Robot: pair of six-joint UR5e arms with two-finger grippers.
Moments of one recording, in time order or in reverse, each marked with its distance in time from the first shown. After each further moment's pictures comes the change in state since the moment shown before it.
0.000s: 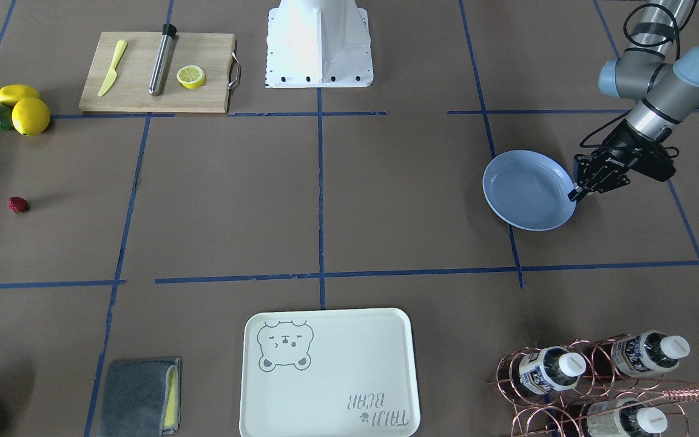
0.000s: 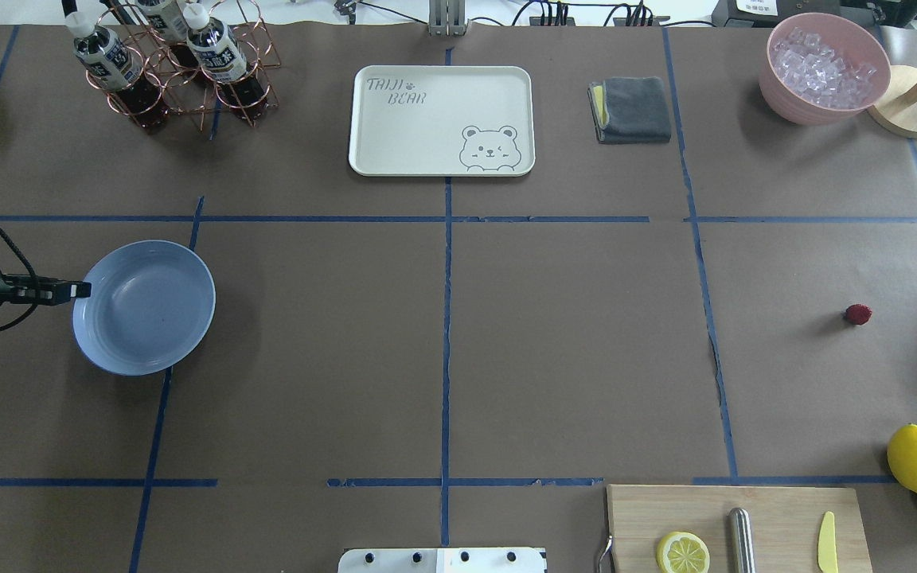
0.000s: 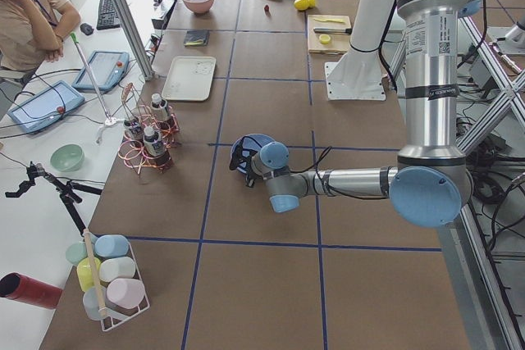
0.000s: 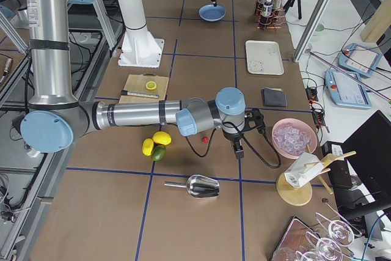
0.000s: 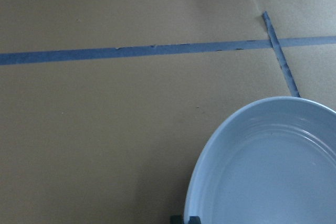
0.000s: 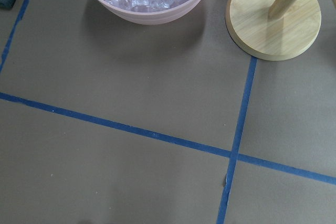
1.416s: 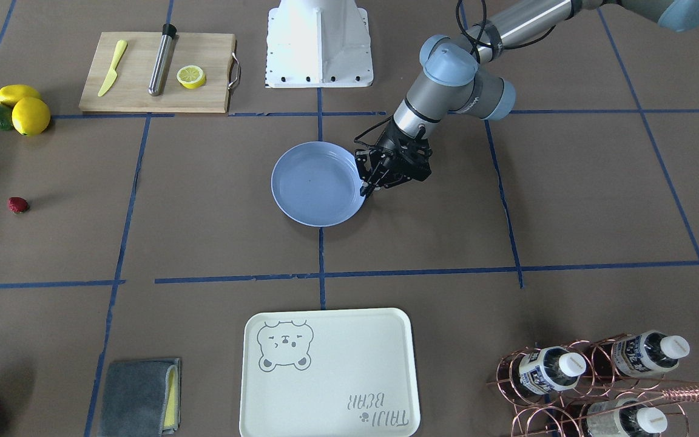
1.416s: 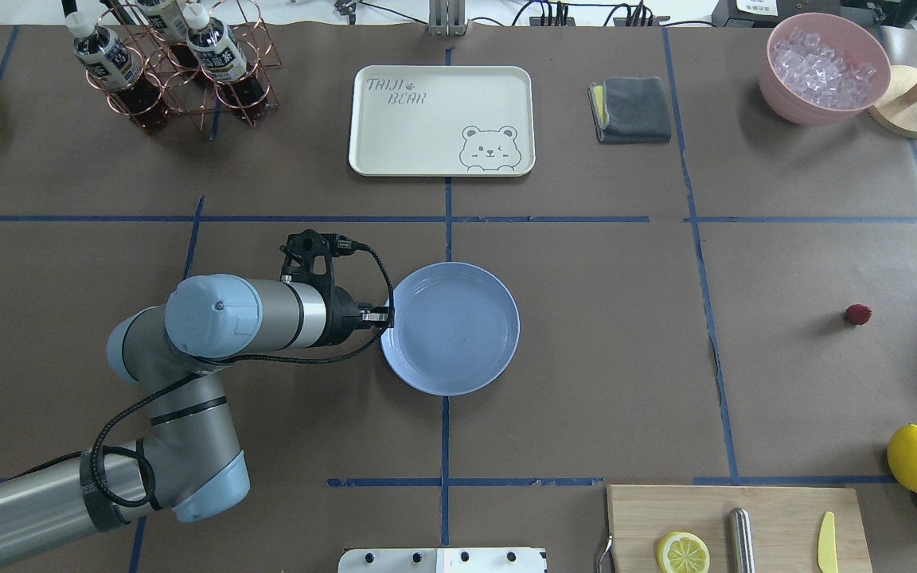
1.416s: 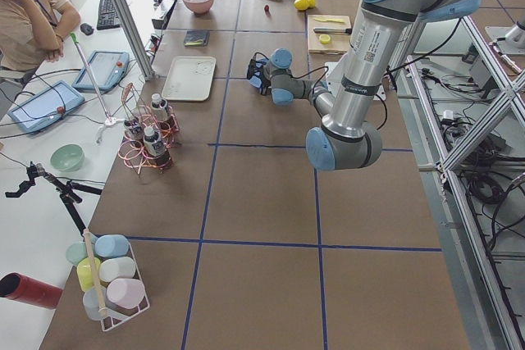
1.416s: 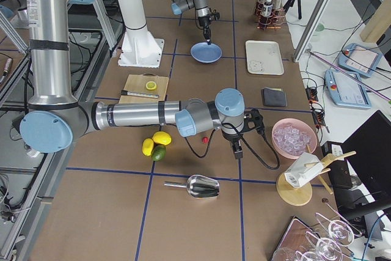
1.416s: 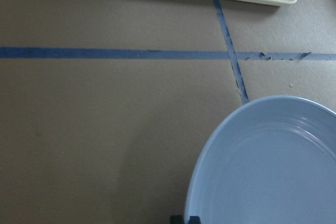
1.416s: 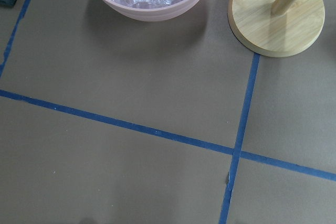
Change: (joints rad) left arm 0.413 -0.555 -0.034 0.531 0.335 -0.267; right arm 0.000 -0.004 0.000 0.000 0.009 0.000
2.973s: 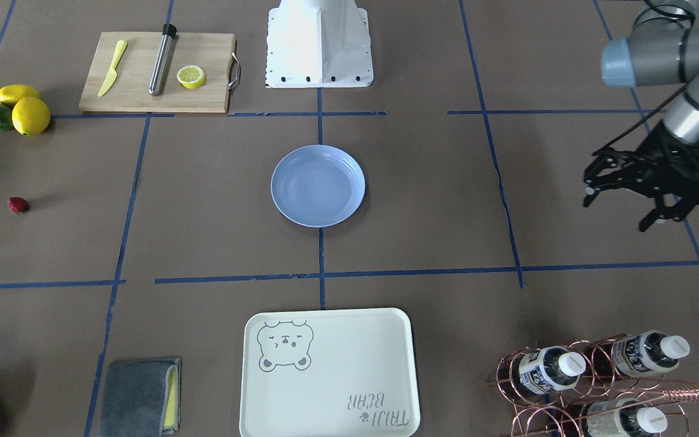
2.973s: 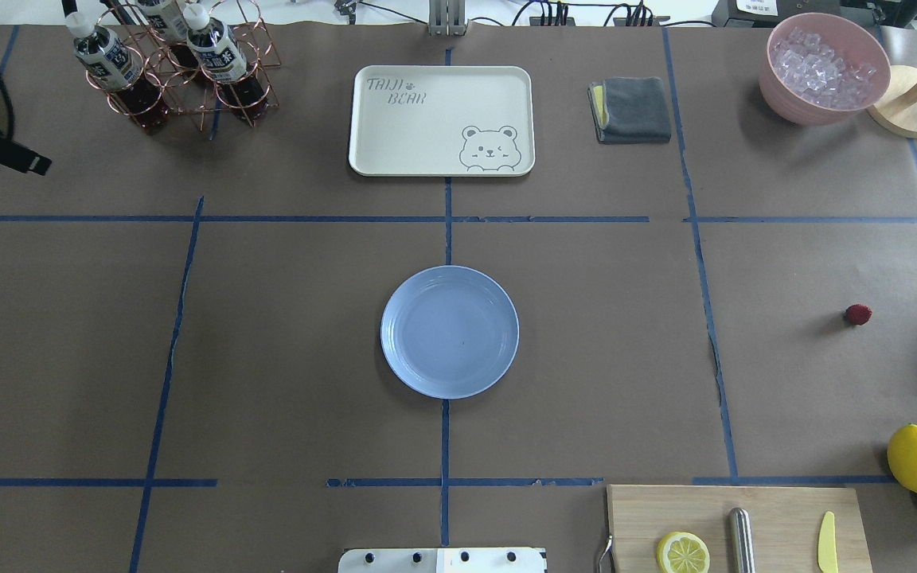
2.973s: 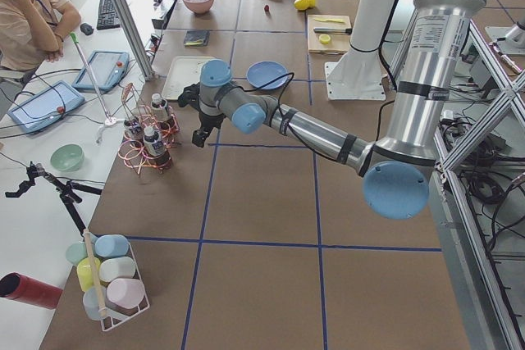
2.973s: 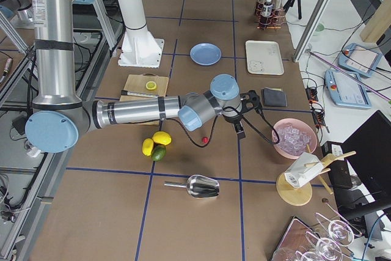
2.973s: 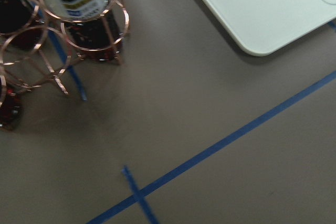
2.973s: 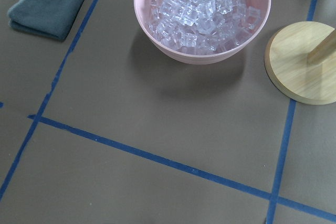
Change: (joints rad) left arm -0.797 0.308 -0.200 0.556 -0.570 1.036; right arm -0.108 -0.008 0.044 0.242 -0.017 0.208
